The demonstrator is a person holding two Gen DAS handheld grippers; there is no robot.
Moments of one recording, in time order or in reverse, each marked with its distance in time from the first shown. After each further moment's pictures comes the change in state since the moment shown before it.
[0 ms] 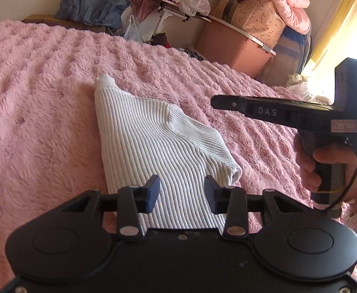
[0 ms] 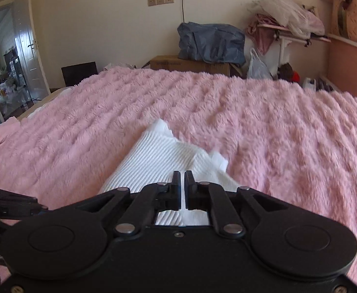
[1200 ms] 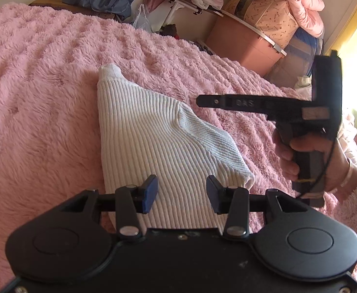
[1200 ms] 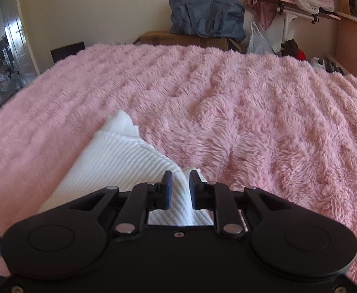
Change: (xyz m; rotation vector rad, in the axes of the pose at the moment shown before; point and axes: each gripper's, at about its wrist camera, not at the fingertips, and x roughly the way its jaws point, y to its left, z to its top) left arm 0.019 0.007 0.013 -0.059 0.028 0.005; right arm 0.067 -0.045 0.007 0.081 0.095 0.050
